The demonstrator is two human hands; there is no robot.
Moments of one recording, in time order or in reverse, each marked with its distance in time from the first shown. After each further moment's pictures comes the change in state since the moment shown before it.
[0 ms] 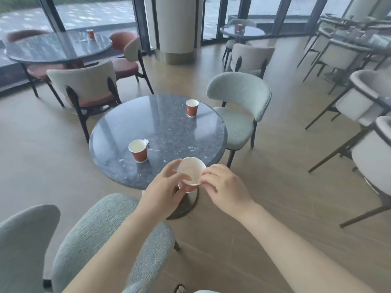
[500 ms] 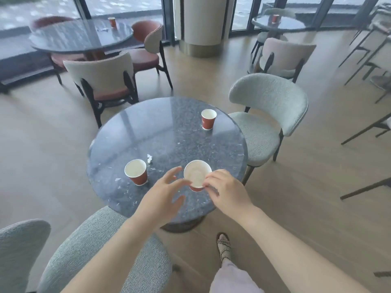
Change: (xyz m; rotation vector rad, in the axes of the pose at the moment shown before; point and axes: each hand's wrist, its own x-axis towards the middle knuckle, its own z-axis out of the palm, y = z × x) left_hand 0.131 -0.083 0.035 0.091 -0.071 -0.174; right_hand 0.118 0.135 0.076 0.098 -0.142 0.031
